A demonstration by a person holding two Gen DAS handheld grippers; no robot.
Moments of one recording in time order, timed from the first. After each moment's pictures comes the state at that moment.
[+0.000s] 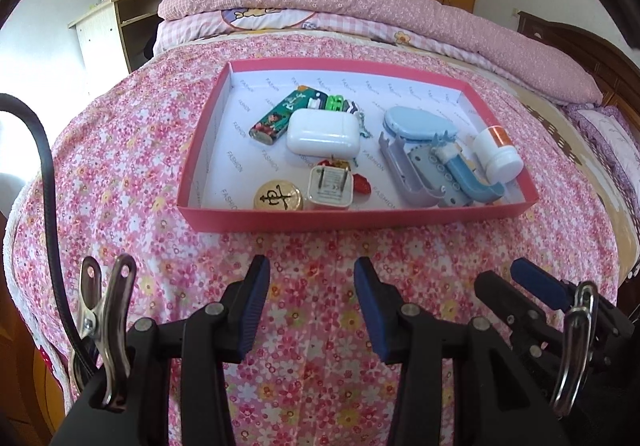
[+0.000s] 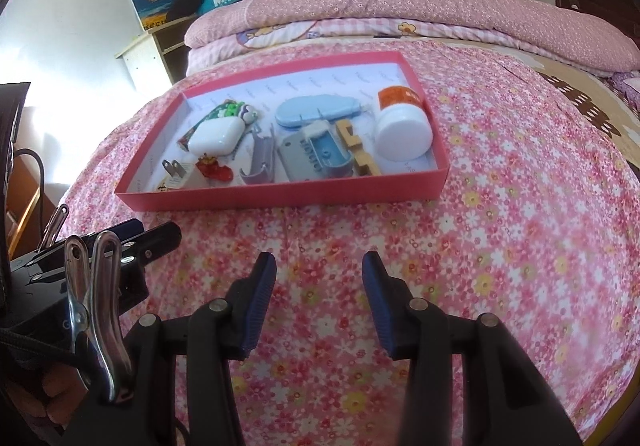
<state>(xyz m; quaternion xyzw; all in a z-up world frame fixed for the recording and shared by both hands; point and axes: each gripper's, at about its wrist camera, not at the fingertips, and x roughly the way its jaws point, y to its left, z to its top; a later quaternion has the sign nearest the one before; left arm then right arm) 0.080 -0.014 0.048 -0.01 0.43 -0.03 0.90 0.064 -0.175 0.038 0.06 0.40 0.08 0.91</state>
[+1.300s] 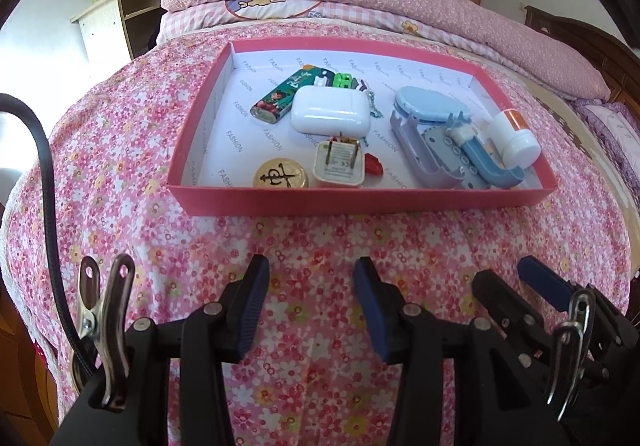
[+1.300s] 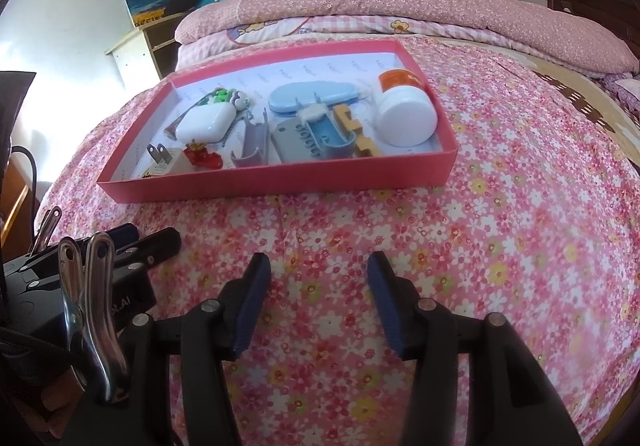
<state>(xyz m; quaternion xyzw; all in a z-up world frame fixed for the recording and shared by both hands) 0.084 -0.012 0.032 0.00 0.44 -0.02 0.90 0.065 -0.167 0.024 0.05 0.40 0.06 0.91</state>
